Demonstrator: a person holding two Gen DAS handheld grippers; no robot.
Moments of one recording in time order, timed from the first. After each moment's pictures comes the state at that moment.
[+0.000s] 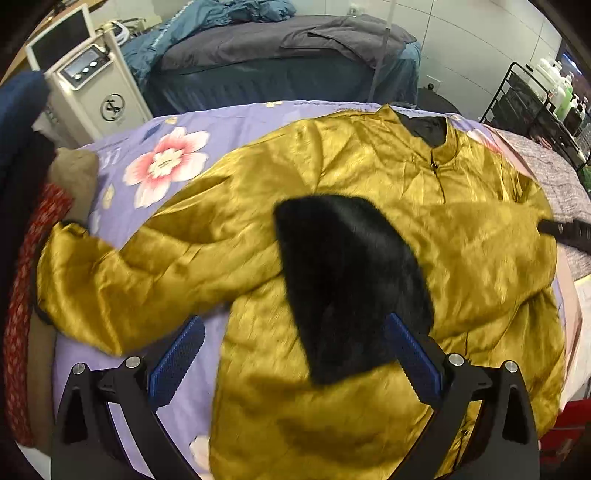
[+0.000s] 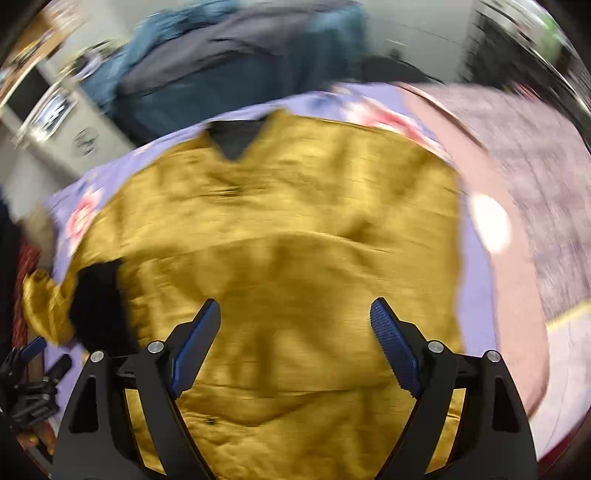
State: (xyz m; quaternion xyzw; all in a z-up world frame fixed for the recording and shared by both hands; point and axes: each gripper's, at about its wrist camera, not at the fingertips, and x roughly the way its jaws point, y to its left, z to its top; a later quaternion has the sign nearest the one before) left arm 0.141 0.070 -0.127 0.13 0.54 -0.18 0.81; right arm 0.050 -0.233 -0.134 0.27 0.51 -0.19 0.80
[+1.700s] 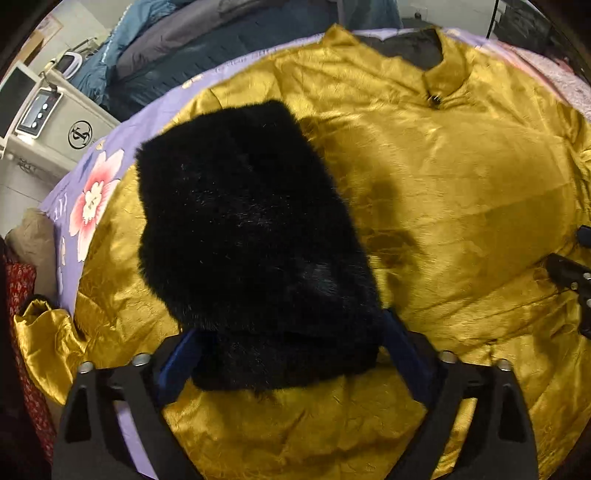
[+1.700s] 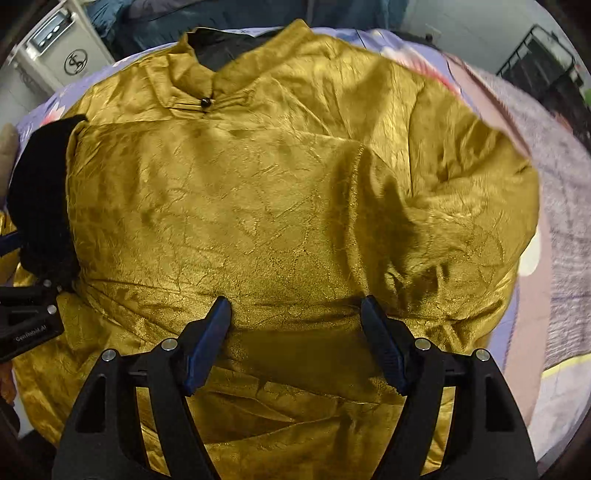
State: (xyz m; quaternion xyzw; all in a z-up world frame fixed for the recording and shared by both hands) left arm 0.178 -0.044 -0.212 0.26 0.58 -0.15 0.76; right arm 0.101 -0.199 -0.207 0.13 0.60 -0.12 0.78
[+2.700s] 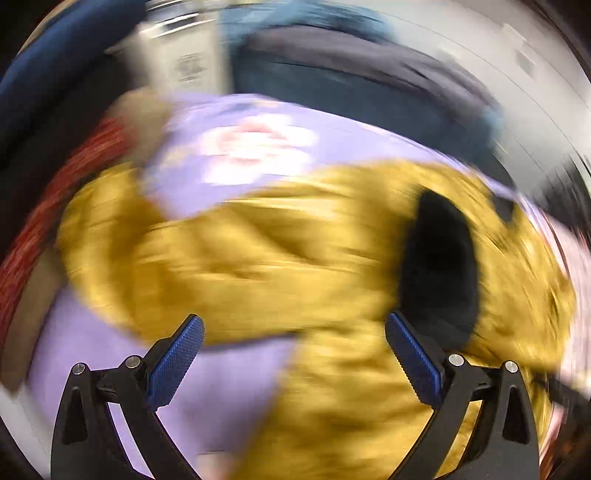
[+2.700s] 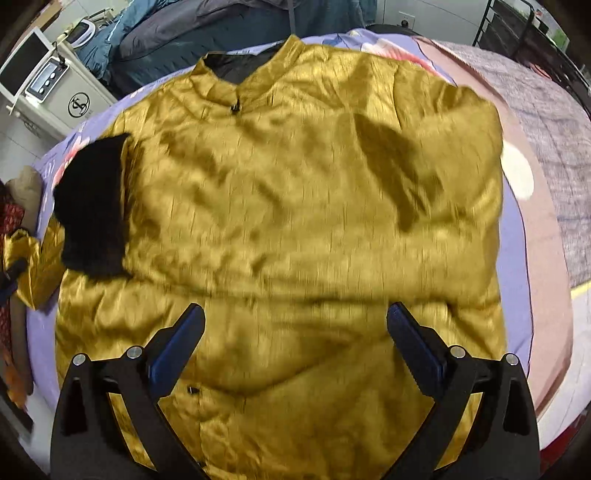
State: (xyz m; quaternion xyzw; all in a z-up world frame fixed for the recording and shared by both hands) left arm 0.177 0.174 -0.120 -0.01 0.53 -0.02 0.85; right arm 0.066 -0.166 -0.188 0.19 0.57 -0.13 0.79
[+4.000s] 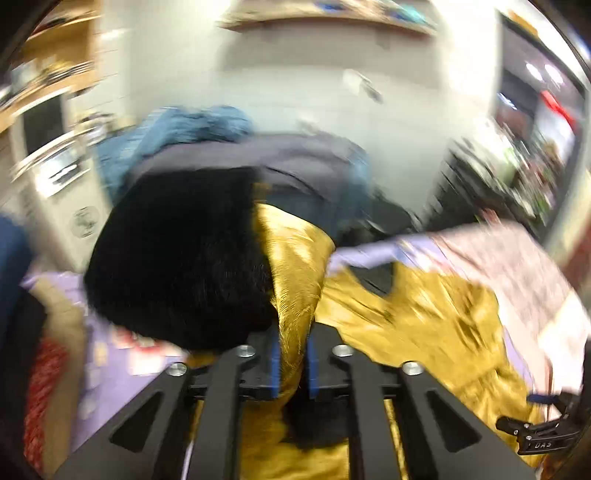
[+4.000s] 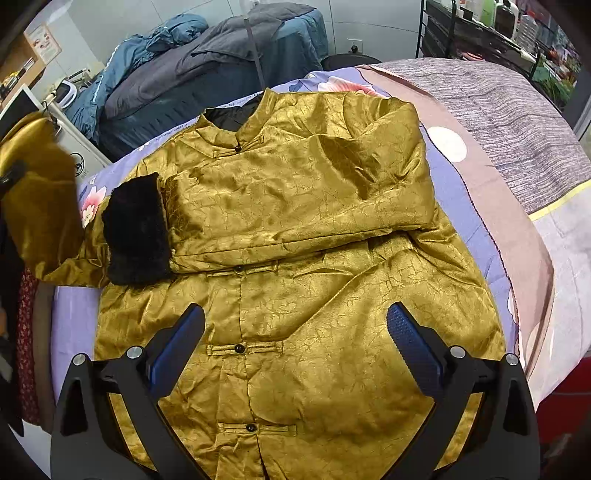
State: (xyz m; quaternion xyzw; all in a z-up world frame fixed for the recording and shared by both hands) left arm 0.168 0.032 -0.029 0.12 0.34 -0.31 0.88; right arm -0.020 -0.124 -0.120 0.25 0.49 -0.21 0.81
